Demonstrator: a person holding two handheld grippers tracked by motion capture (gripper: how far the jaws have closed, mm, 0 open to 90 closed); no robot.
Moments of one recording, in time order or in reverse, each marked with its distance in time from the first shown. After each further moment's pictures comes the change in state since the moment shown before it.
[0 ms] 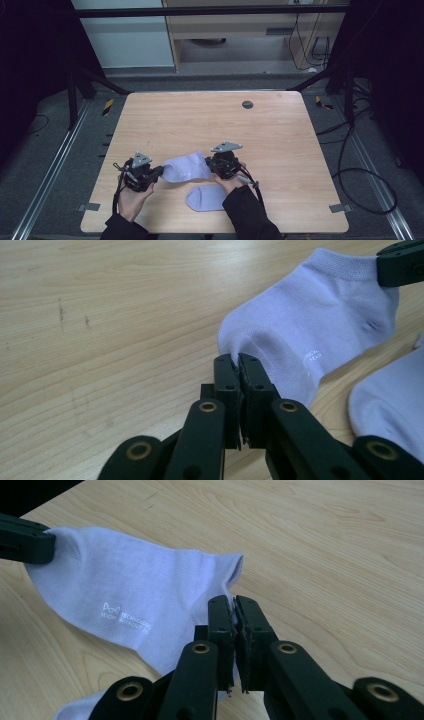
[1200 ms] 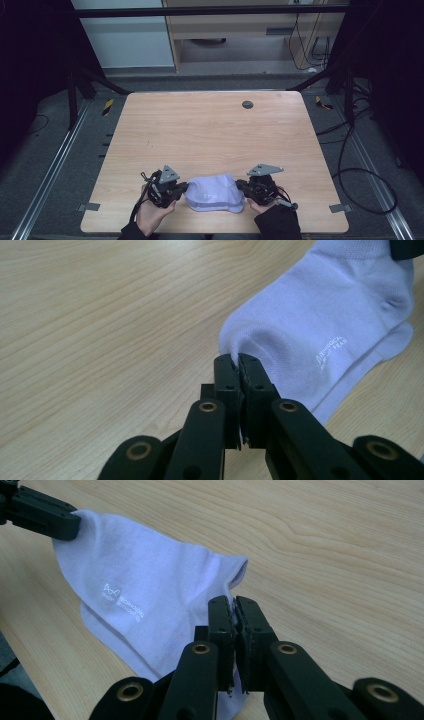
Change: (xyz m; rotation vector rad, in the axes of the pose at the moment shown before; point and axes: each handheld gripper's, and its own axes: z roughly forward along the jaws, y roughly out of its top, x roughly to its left) left arm -0.072 -0.005 0.007 0.098 -0.157 0.157; right arm -0.022 -0.063 -0.095 0.072 0.011 0.041
